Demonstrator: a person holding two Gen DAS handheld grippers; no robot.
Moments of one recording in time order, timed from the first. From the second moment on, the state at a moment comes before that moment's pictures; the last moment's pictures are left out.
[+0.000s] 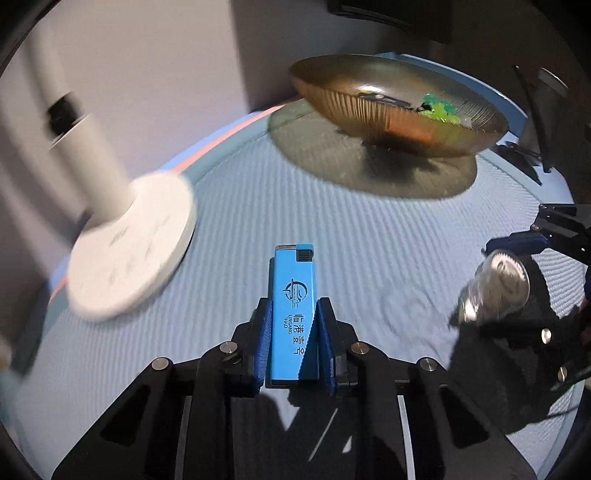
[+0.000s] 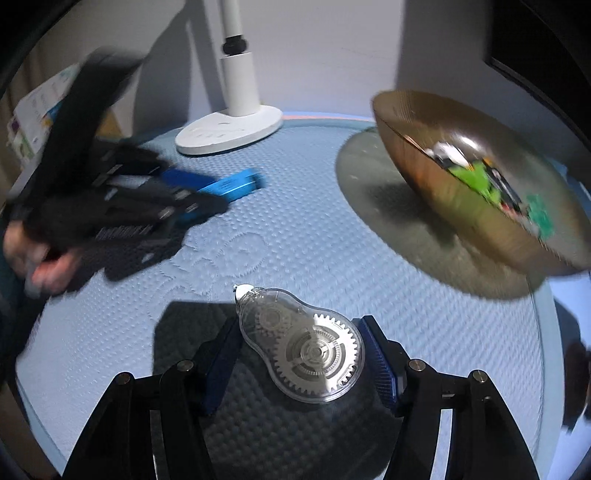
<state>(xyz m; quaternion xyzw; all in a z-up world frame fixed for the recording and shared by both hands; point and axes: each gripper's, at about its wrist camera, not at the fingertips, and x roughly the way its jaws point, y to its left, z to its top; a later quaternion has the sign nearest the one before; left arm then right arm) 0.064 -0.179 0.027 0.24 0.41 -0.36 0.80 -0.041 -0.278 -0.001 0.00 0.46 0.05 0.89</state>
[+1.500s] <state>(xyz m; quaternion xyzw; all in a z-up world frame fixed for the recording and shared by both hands) -0.017 -0.150 0.111 0.12 0.34 -0.33 0.87 -0.094 -0.315 0.091 0.06 0.38 -0.03 0.92</state>
